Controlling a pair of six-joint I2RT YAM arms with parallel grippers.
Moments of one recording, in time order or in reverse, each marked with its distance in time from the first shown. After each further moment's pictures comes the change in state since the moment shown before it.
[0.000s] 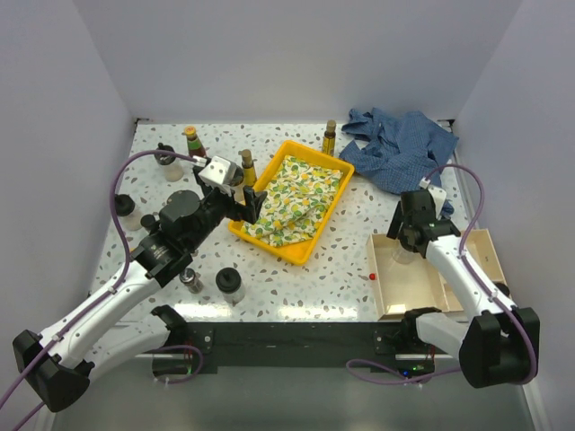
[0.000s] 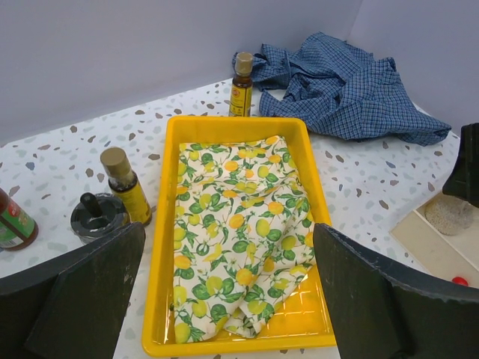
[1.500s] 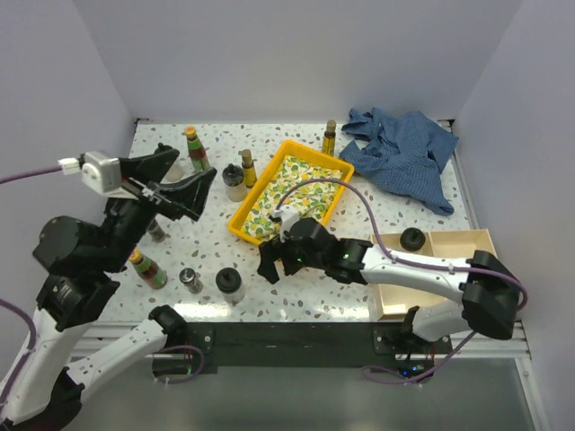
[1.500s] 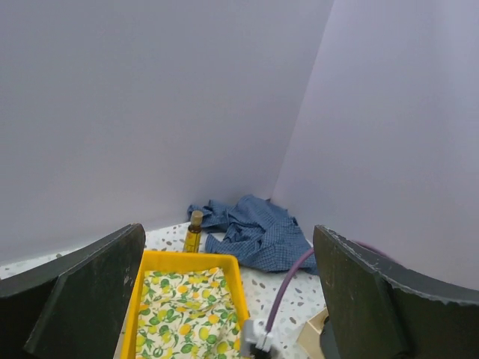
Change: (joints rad) left arm 0.000 -0.211 0.402 -0.224 0.023 -0.108; right arm 0.930 0.249 0.122 0.519 -0.434 0.009
